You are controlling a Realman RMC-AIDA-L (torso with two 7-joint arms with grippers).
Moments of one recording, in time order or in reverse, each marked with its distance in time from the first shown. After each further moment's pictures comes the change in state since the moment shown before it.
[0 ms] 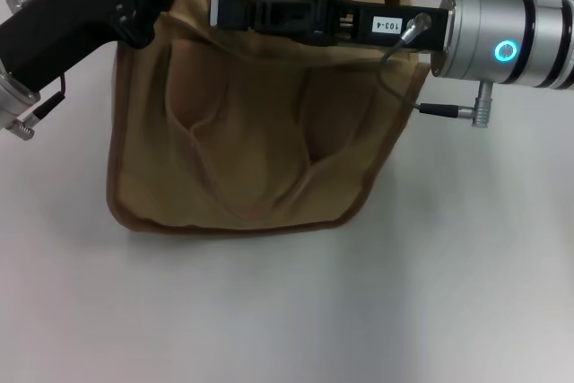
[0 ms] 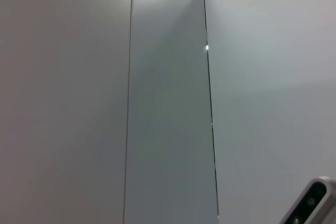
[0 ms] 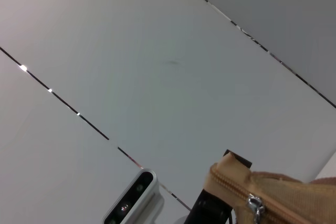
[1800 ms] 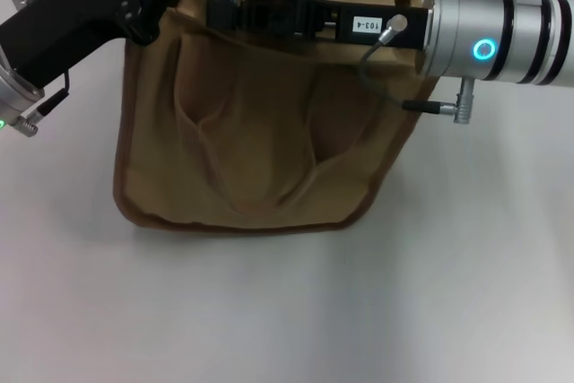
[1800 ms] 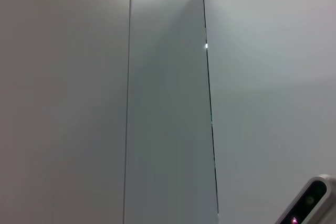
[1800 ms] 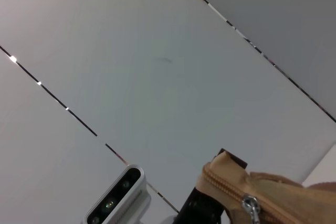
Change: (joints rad) left arm -0.013 0.000 0.001 -0.002 0.004 -0.008 0.000; right arm 0.014 0.005 -0.046 0.003 0.028 0.058 -0.044
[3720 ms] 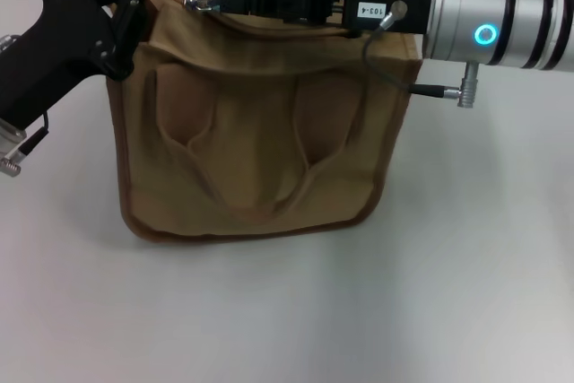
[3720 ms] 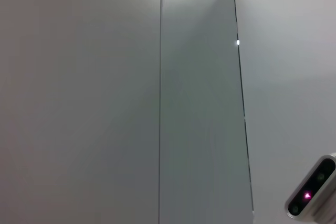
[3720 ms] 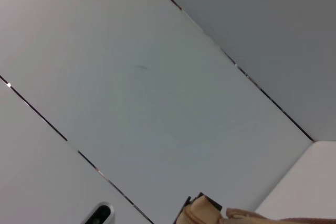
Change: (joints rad) left arm 0.073 0.002 -0.029 -0.070 -0.008 -0.001 0.100; right arm 0.003 -0.008 0.021 -0.033 -0.045 0.067 0.013
